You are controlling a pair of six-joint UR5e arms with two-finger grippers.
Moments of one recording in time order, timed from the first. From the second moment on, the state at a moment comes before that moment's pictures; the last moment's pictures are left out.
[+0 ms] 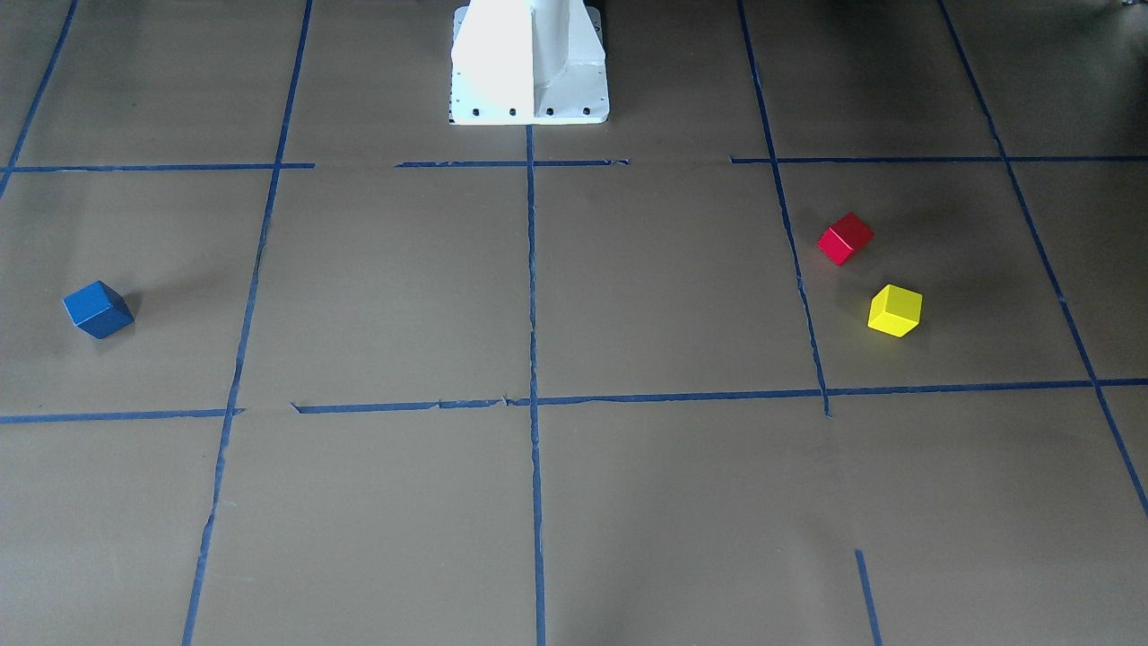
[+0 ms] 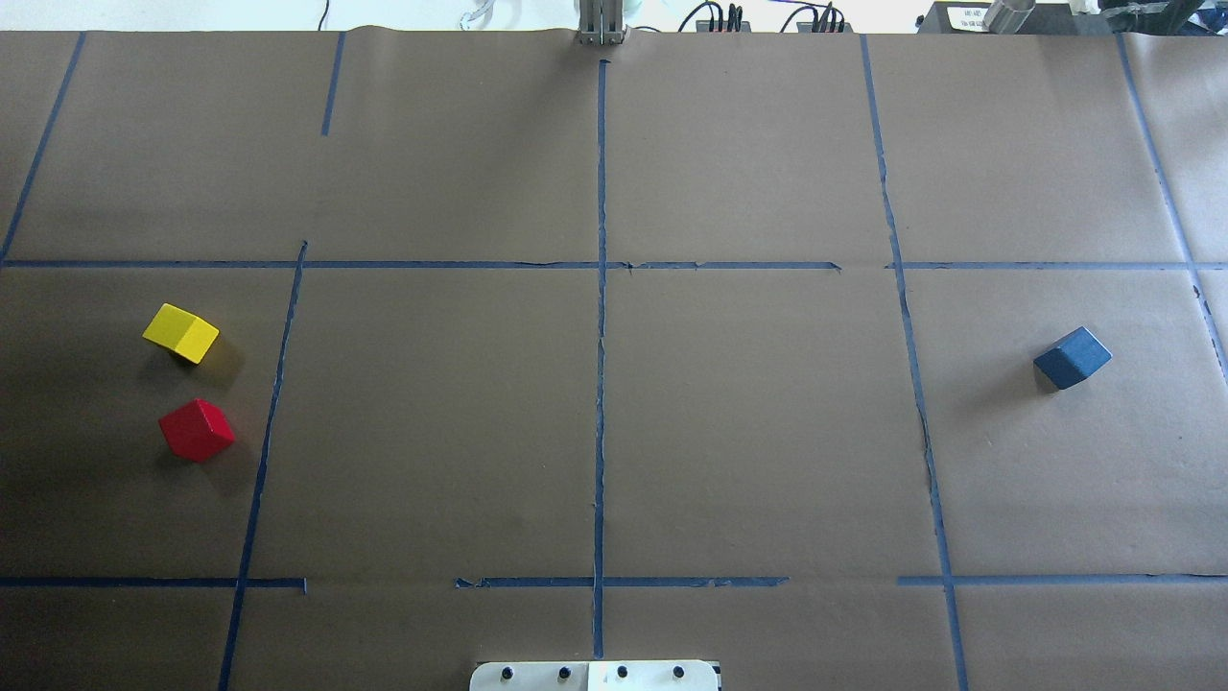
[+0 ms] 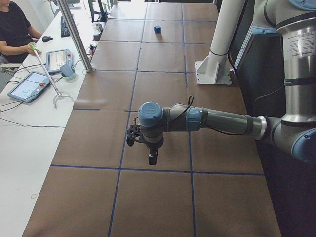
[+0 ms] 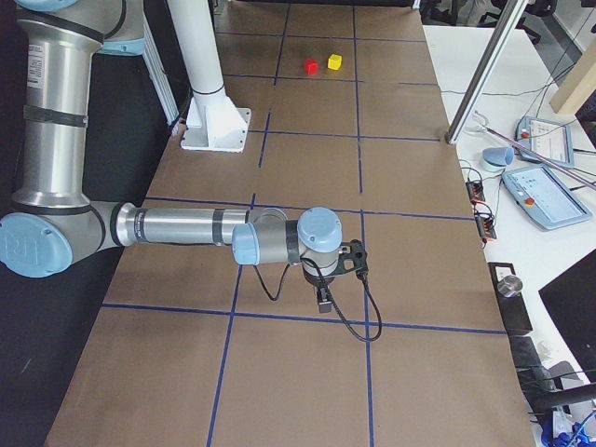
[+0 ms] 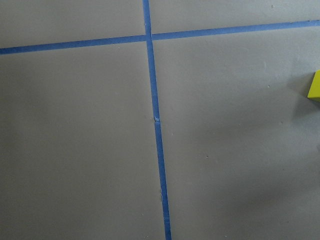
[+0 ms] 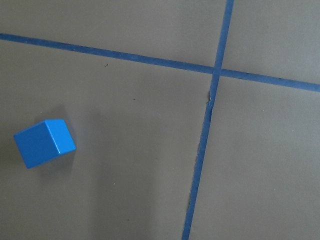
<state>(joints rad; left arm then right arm) -1.58 -1.39 -1.89 -1.38 -2.39 0.13 1.52 -1.70 1.76 -1.58 2.40 -0.11</state>
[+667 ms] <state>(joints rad) -1.56 -1.34 -1.92 -1.40 -2.38 0.15 1.51 -1.76 1.77 -1.59 2.41 -0.25</state>
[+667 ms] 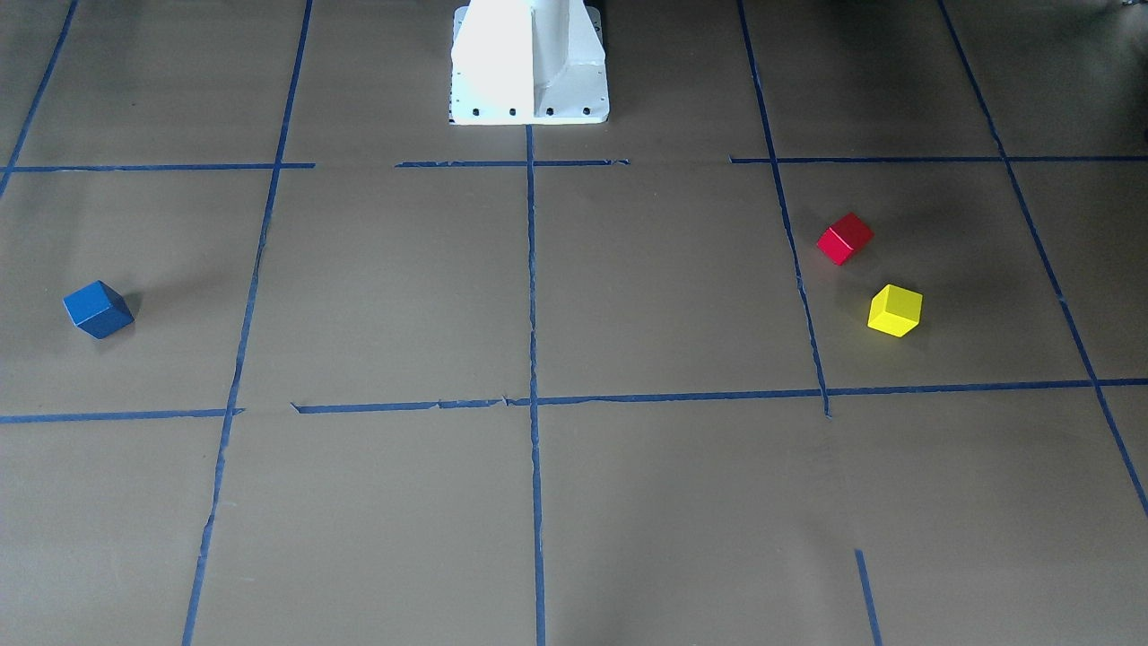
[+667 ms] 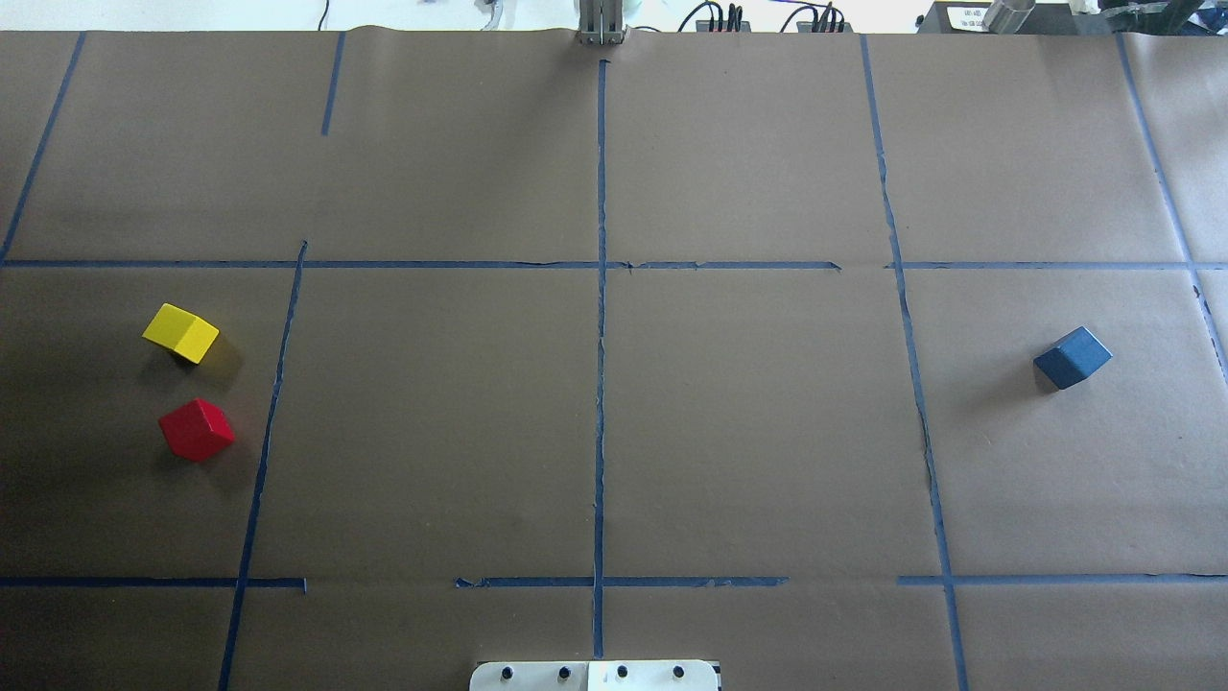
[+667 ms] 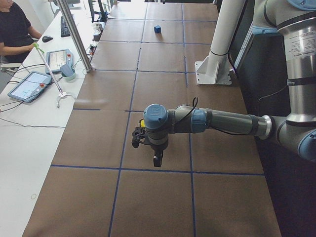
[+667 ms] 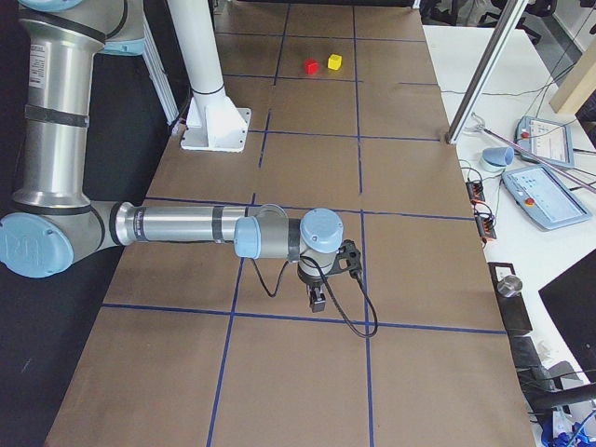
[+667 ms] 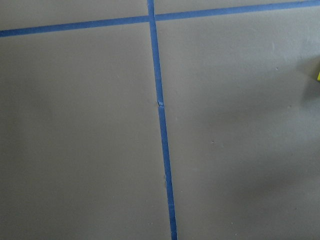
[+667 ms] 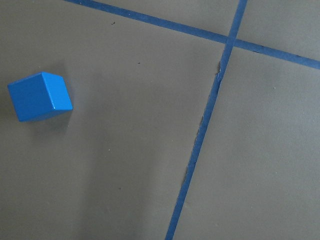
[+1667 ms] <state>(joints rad) -1.56 -1.34 -1.91 -1.41 -2.39 0.14 1.42 -1.79 1.77 -1.43 2.42 -0.21</state>
